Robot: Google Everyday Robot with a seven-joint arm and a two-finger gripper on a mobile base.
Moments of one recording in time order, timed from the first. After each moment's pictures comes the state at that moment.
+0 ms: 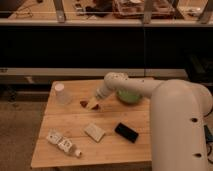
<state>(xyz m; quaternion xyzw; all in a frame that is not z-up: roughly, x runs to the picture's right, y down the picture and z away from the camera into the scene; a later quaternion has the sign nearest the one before) -0.081 0.056 0.900 0.22 -0.28 -0.89 0.28</state>
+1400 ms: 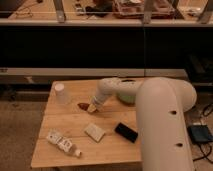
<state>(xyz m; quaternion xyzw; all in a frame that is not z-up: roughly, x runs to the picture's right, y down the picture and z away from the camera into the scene) -0.091 0.105 0.924 0.17 -0.32 -0.90 0.24</state>
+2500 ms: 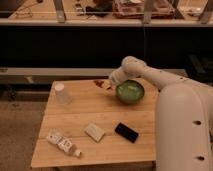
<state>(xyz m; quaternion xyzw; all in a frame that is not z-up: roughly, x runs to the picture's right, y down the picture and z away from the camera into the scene) 0.037 -0.044 0.903 0.17 -0.27 -0.80 0.50</state>
